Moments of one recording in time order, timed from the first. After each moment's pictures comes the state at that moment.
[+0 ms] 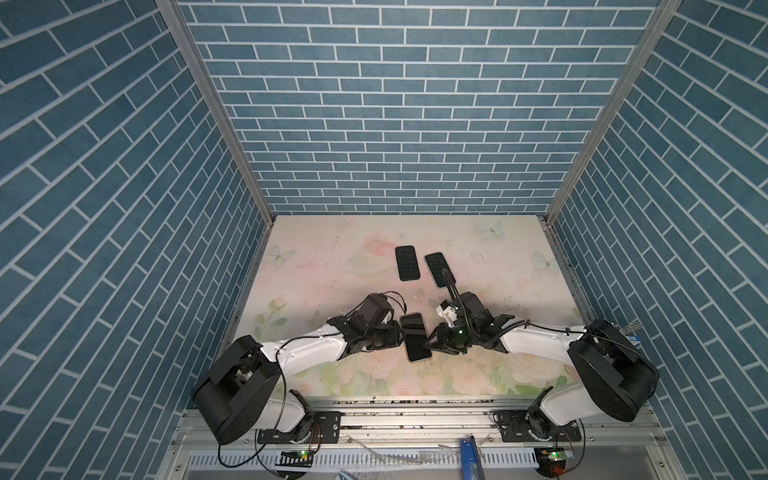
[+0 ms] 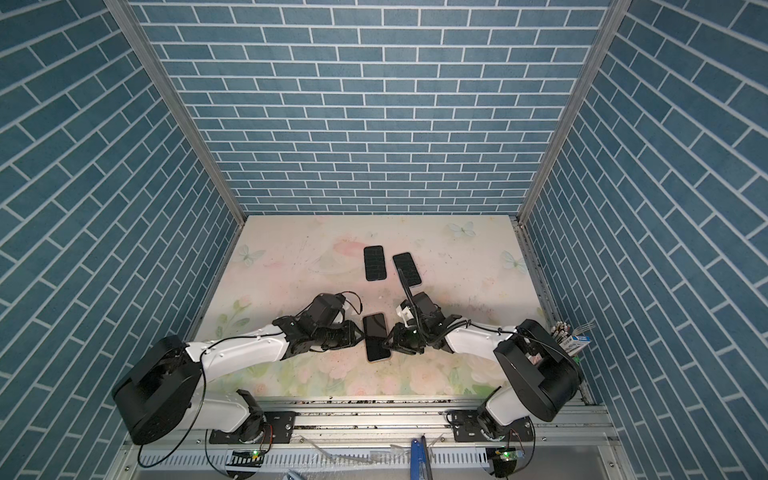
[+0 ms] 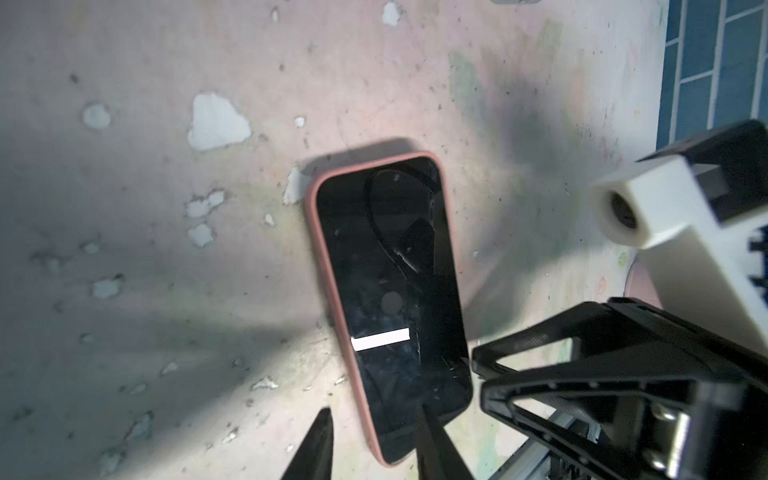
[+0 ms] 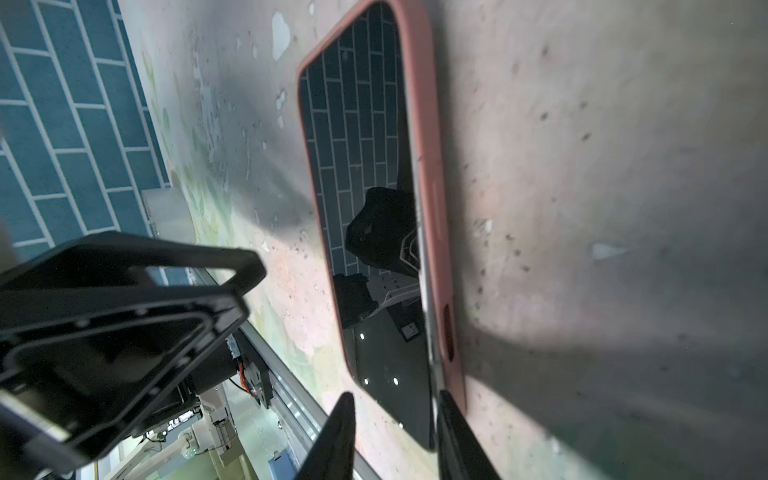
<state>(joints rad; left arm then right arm) -0.76 1.36 0.55 -0.07 0.25 -0.88 0.77 1.46 0.59 -0.07 -0.55 0.85</state>
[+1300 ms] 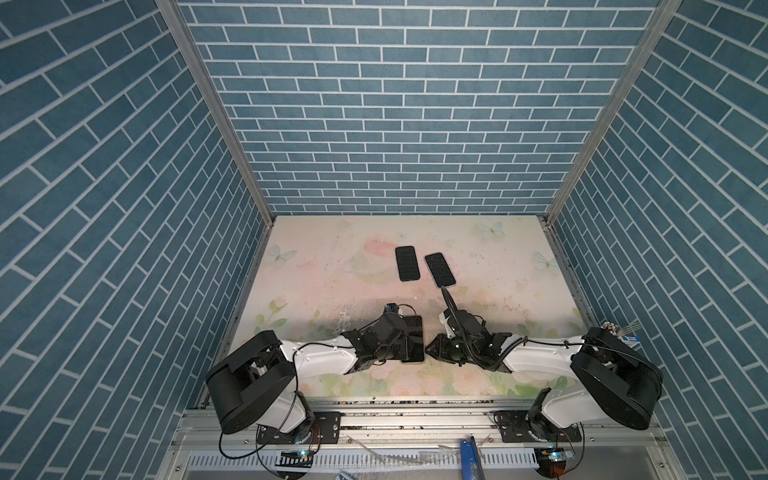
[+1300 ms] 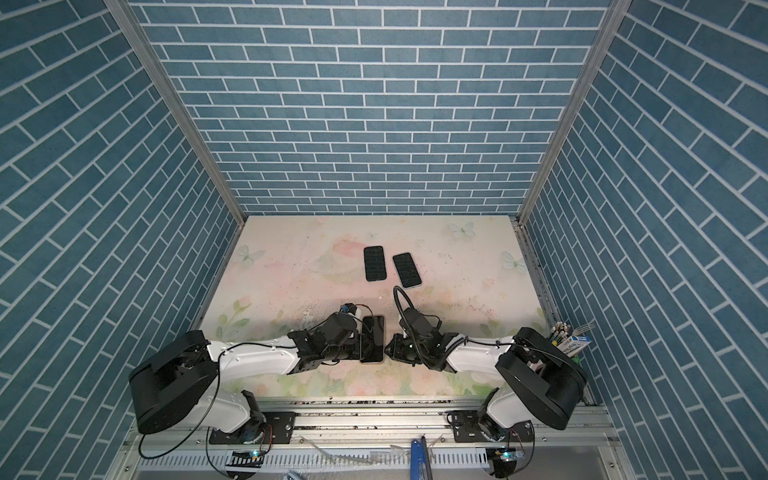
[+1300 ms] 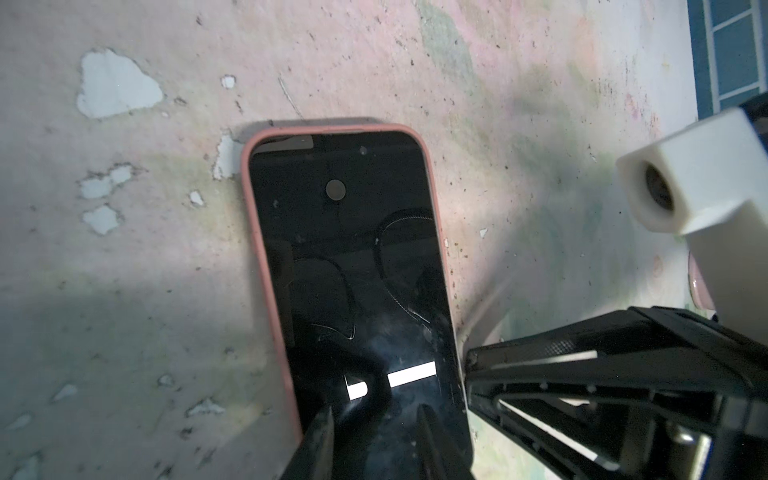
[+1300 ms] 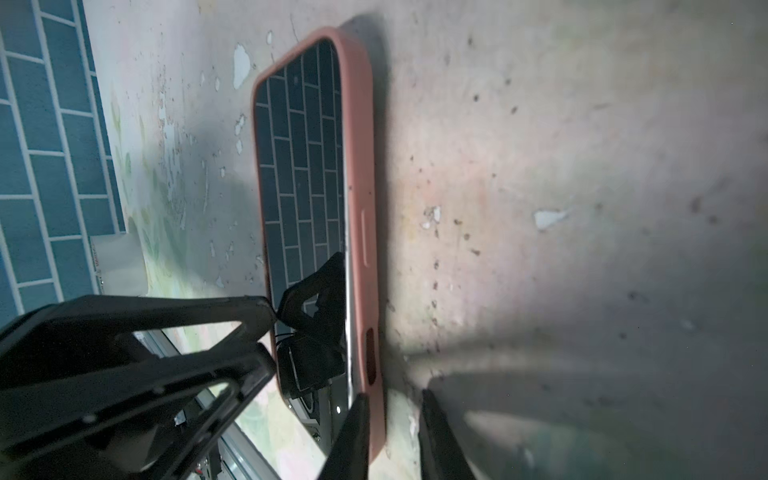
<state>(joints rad) -0.94 1.45 0.56 0.03 0.04 -0.85 0.90 1.45 0.47 0.13 -0.27 0.98</state>
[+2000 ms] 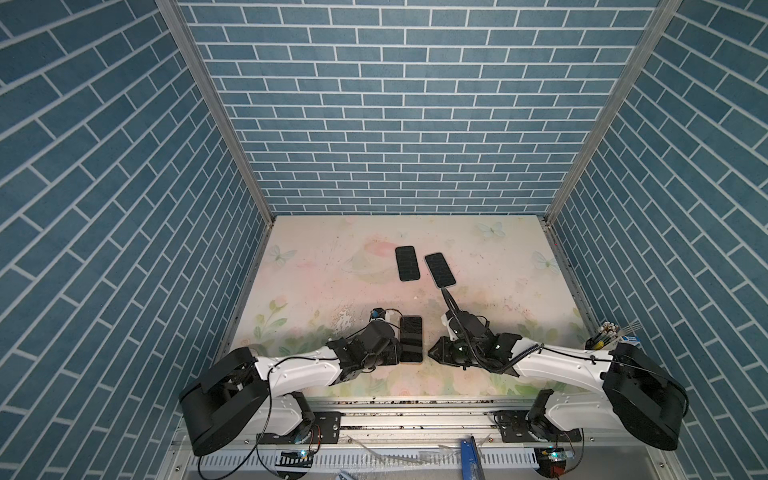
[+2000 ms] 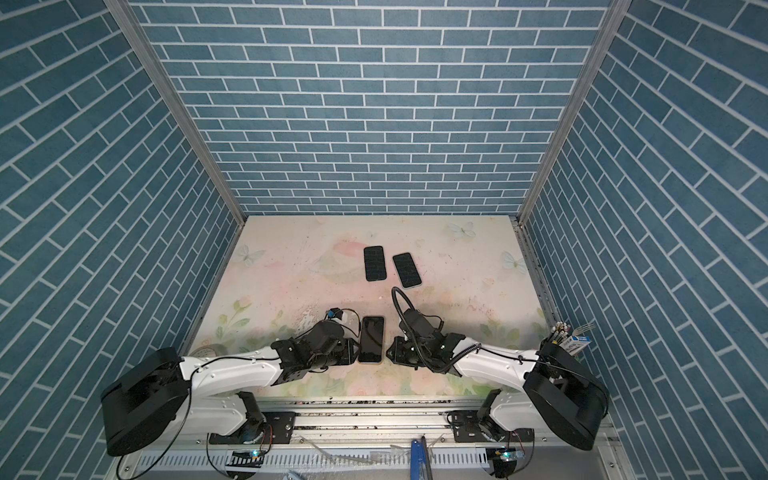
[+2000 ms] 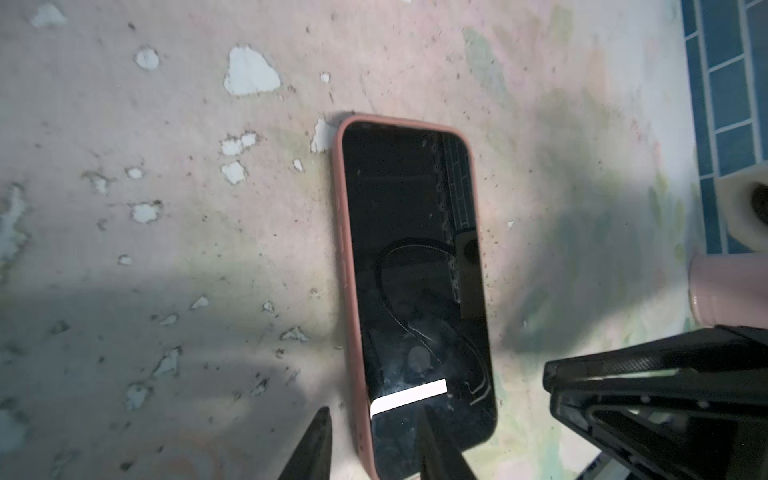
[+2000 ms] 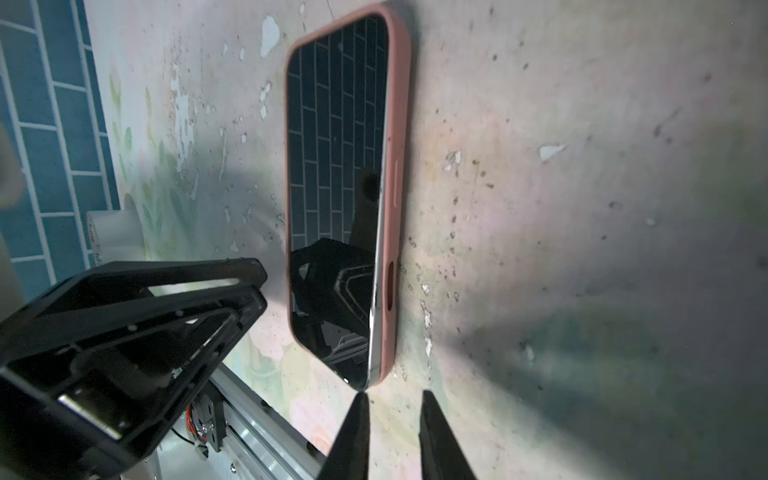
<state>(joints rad) -0.94 1.31 0.44 0.01 -0.01 -0.90 0.96 1.31 0.50 -0.10 -0.23 0.97</state>
